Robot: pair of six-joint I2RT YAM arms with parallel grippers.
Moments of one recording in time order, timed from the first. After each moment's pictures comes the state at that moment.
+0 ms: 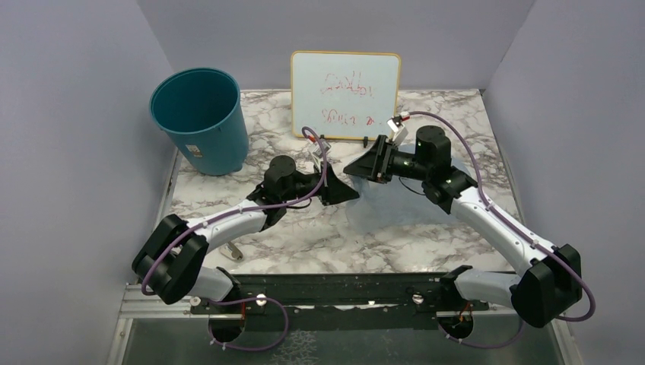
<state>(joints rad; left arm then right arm) -0.68 1.38 0.69 0.65 0.69 -0.73 0.49 1.20 0.93 -0.01 -0.64 0.90</state>
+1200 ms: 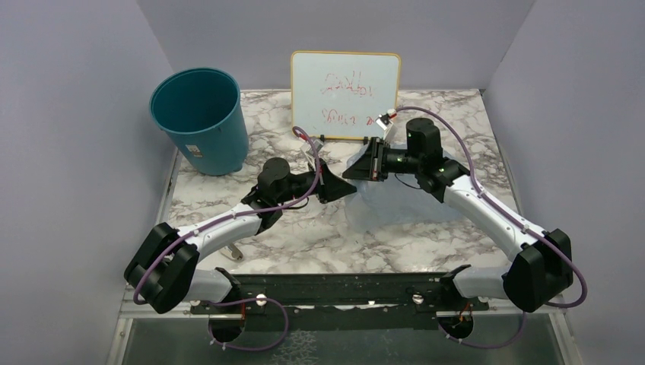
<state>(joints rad) -0.68 1.31 0.66 0.66 0.60 -0.72 0.49 1.30 1.02 -0.12 -0.73 0.75</state>
